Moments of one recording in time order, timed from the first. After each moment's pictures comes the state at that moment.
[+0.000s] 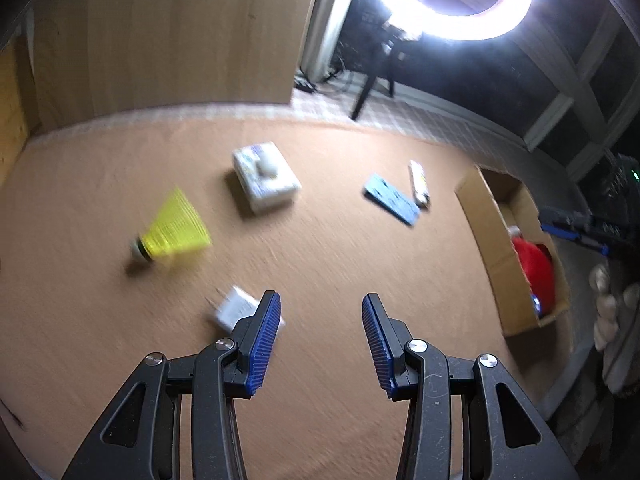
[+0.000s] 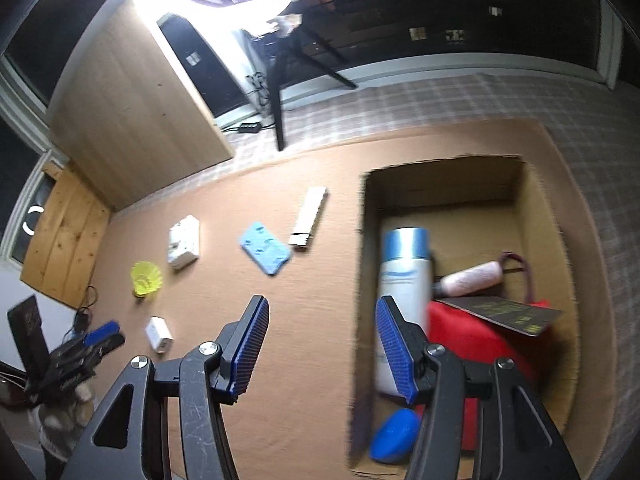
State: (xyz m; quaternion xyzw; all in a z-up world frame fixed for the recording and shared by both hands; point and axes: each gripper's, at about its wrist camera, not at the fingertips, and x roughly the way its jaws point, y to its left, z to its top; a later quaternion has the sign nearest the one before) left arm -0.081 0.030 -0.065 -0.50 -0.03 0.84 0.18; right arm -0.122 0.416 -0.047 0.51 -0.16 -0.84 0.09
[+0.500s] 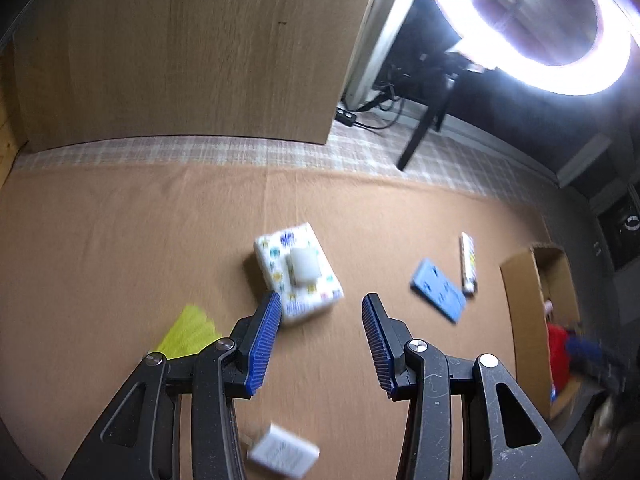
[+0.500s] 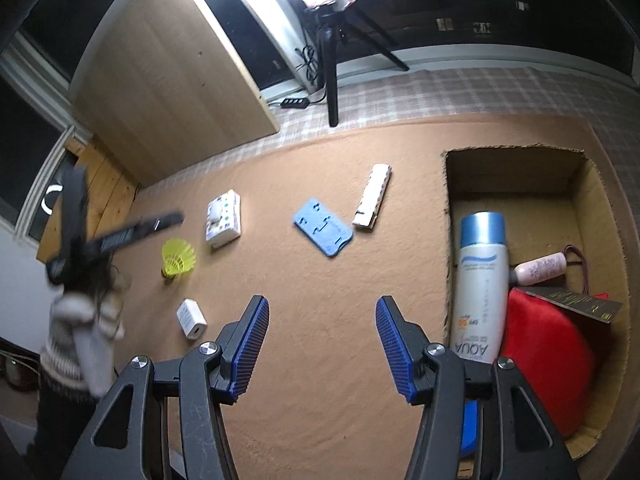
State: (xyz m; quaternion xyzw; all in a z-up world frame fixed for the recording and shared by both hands) left arm -0.215 0.031 -0.077 -0.52 -0.06 0.84 0.15; right arm -0.121 0.366 -0.055 0.53 -0.16 -0.82 0.14
